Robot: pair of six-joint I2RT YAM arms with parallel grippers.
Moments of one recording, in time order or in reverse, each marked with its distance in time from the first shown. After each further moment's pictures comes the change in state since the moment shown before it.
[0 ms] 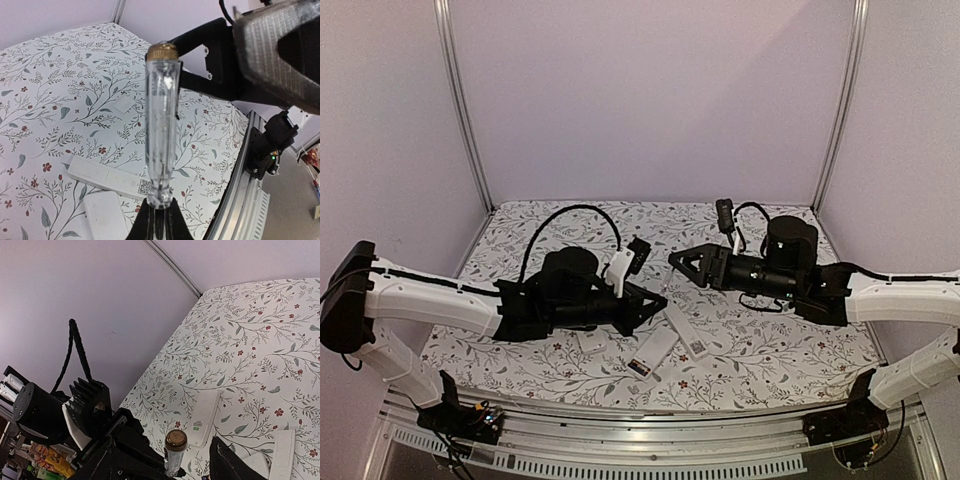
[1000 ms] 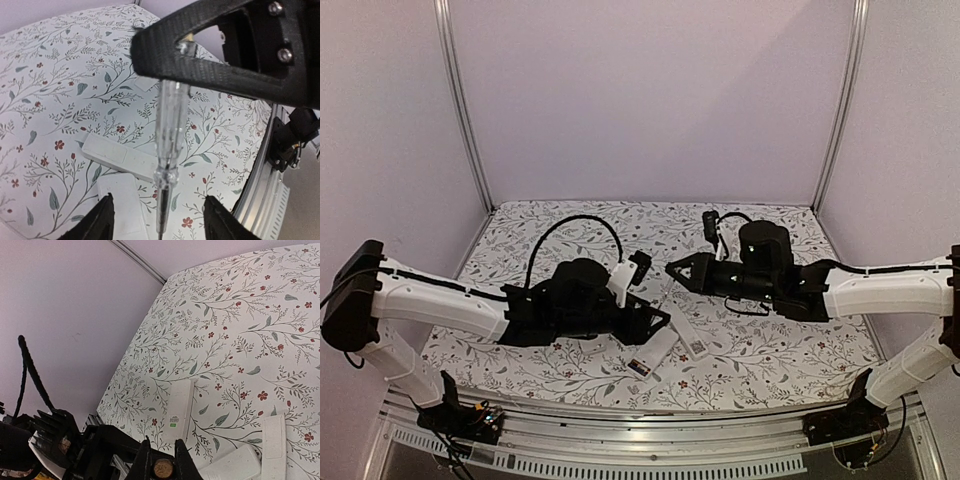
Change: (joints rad) left arm -0.024 0.037 0.002 -0.069 -0.096 -0.013; right arm 0.026 0.149 0.079 -0.084 0.103 0.077
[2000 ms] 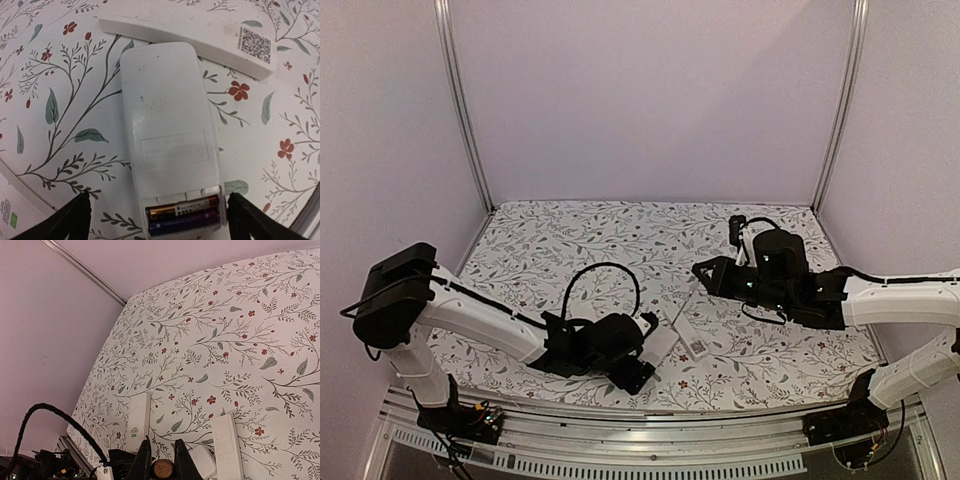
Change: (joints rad) left arm -0.116 0.220 0.014 -0.288 -0.225 0.017; right arm 0.000 -0.116 -0.089 -0.093 0.235 -0.010
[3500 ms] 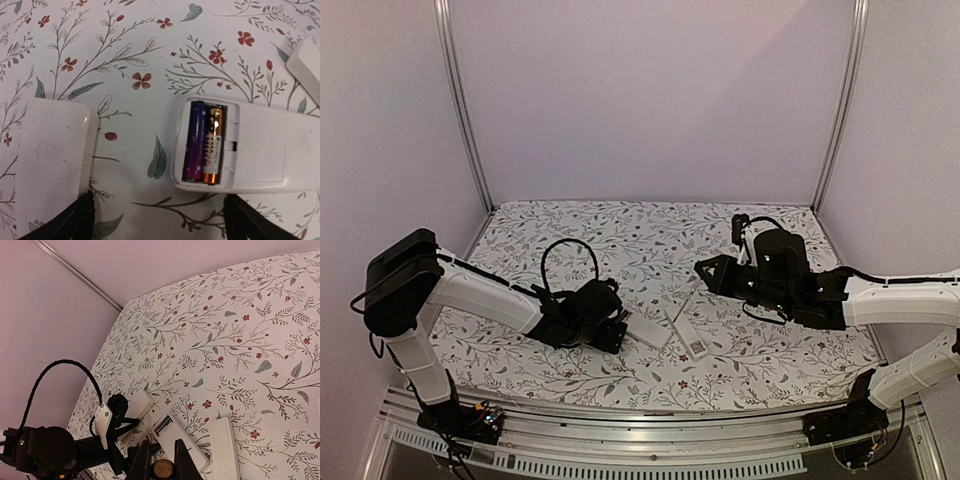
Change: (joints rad) left arm 0.248 0.019 -0.009 -0.044 -0.081 -0.117; right arm 0.000 -0.006 -0.002 0.000 0.035 0.004
